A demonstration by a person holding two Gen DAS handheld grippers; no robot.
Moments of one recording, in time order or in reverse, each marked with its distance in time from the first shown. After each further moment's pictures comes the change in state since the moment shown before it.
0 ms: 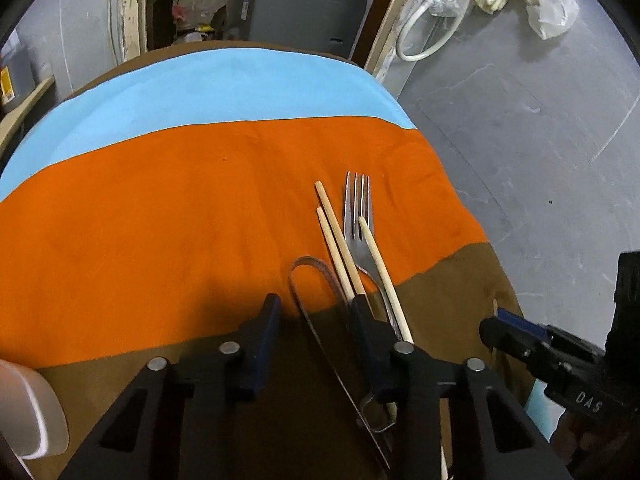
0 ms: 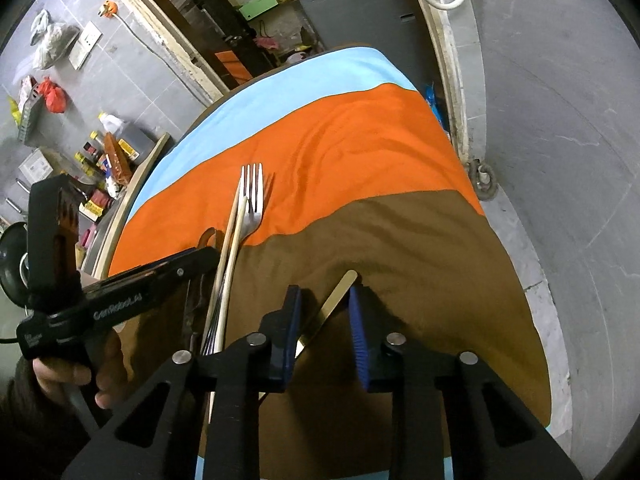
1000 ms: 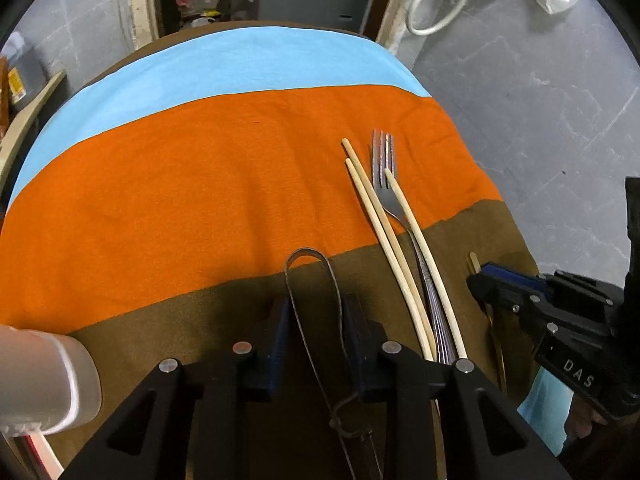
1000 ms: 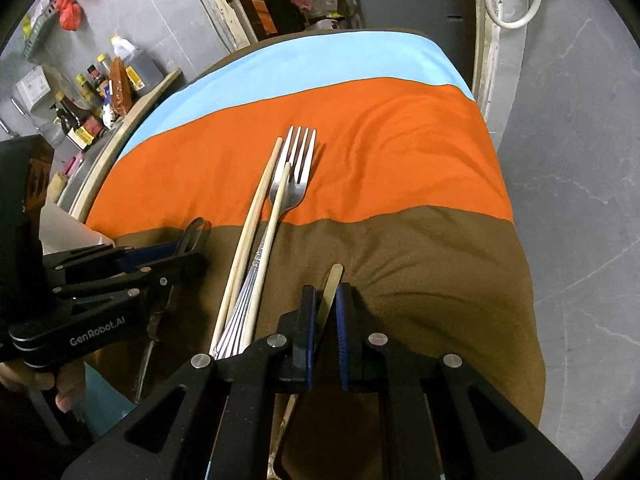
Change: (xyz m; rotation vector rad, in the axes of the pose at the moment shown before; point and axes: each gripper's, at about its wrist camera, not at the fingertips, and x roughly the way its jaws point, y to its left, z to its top) left arm -0.015 0.010 -0.017 0.024 0.085 0.080; right arm 0.012 0.049 0.008 -0.220 0.120 -0.109
